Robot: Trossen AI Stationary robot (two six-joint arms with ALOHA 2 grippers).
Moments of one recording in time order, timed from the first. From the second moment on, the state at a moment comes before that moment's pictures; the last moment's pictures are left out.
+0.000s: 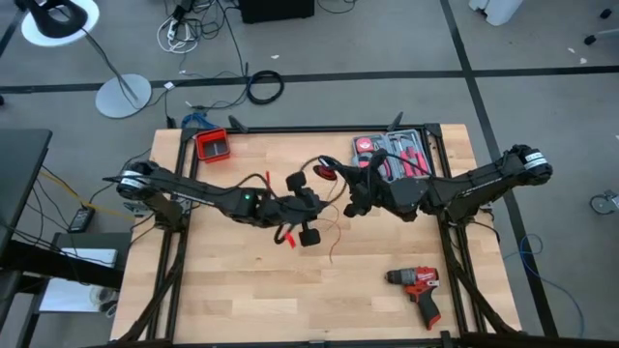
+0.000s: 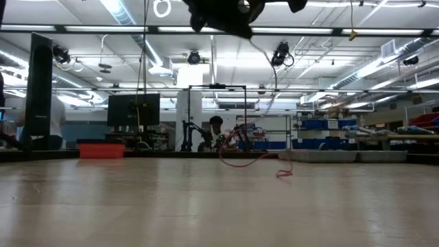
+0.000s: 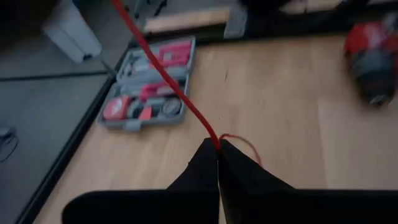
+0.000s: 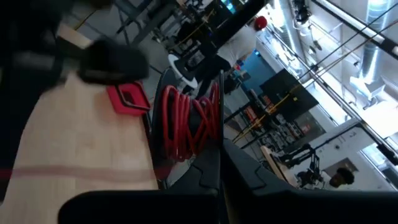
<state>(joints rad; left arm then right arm) -0.19 1.66 1.32 -0.25 -0.52 -0.03 0.26 1.26 0.95 0.24 0.92 -0.77</state>
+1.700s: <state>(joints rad) -0.22 1.69 1.32 -0.28 -0.56 -0.06 0.24 1.26 0.95 0.21 1.03 -0.79</state>
